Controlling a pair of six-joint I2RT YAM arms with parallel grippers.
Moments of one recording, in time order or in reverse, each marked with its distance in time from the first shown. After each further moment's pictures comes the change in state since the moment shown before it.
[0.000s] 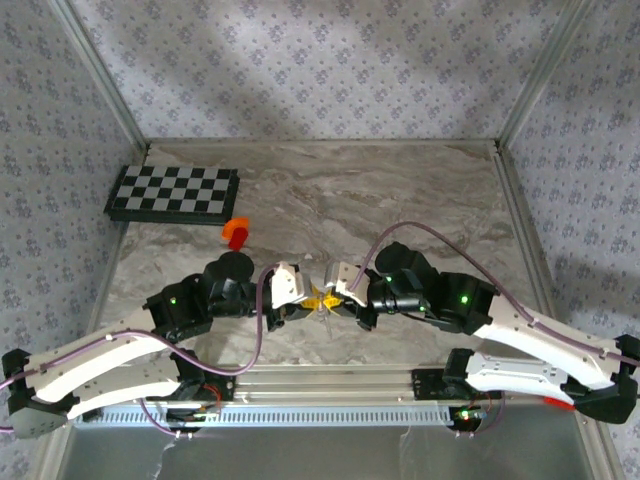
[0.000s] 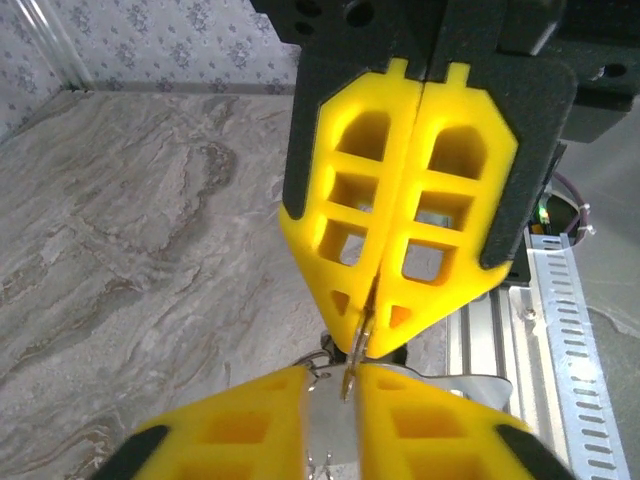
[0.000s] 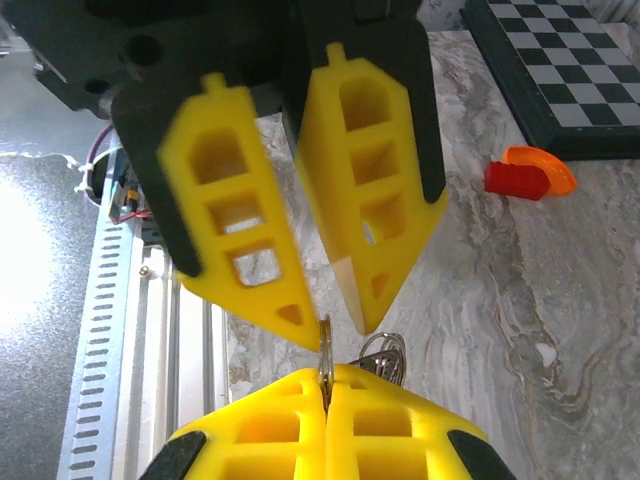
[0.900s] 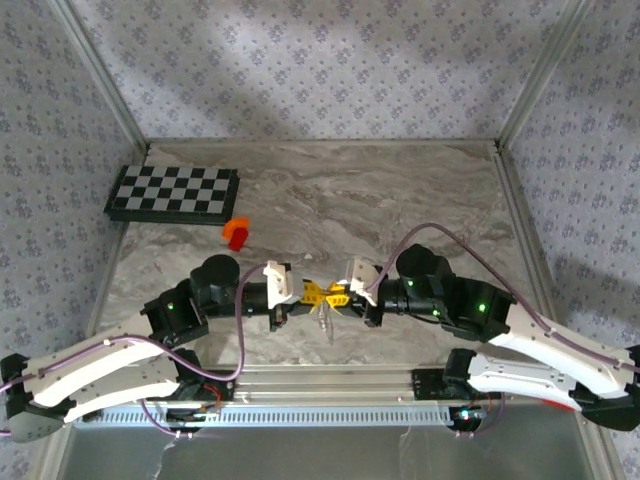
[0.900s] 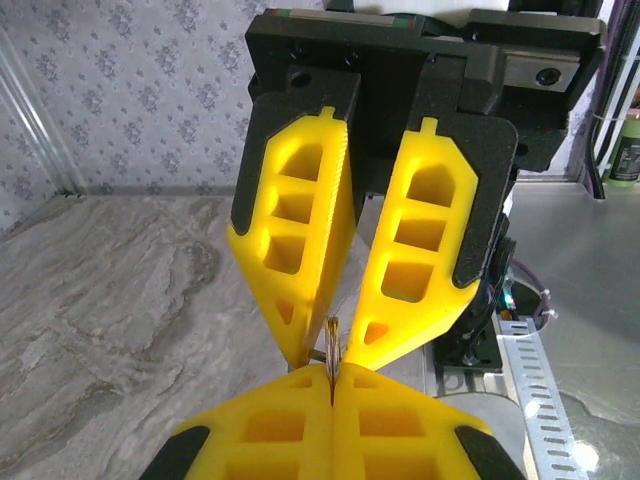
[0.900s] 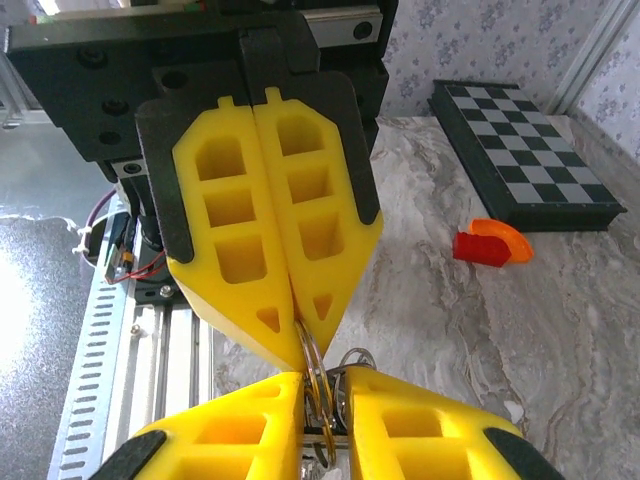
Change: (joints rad) left arm 0.000 -0.055 -0.068 0.238 0.096 -0.056; right arm 0.000 -0.102 -0.039 0.111 0.007 0.008
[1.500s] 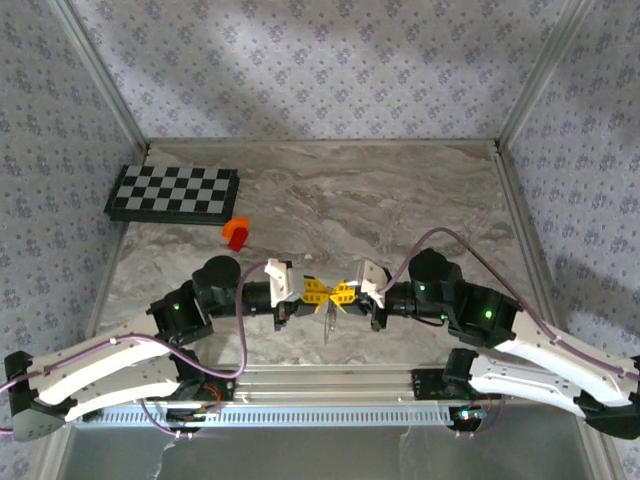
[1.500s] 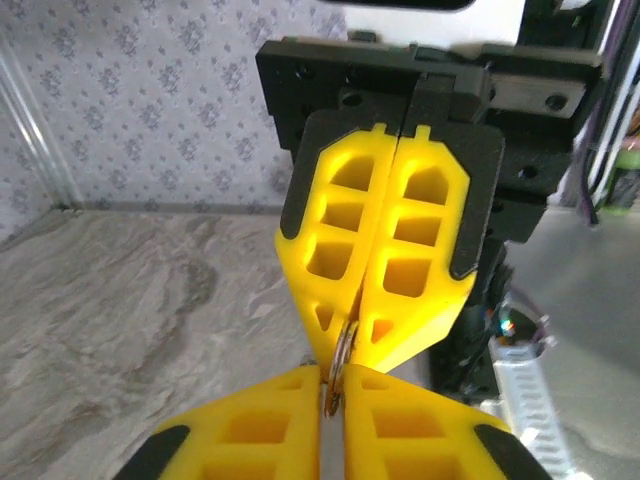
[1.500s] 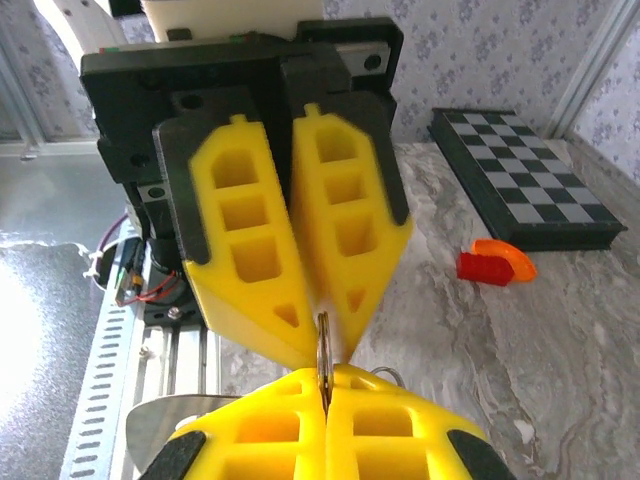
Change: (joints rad) left arm 0.000 0.023 -0.020 0.066 -0.014 -0.034; right arm -0.023 -0.060 -0.071 0.068 -0.032 0.022
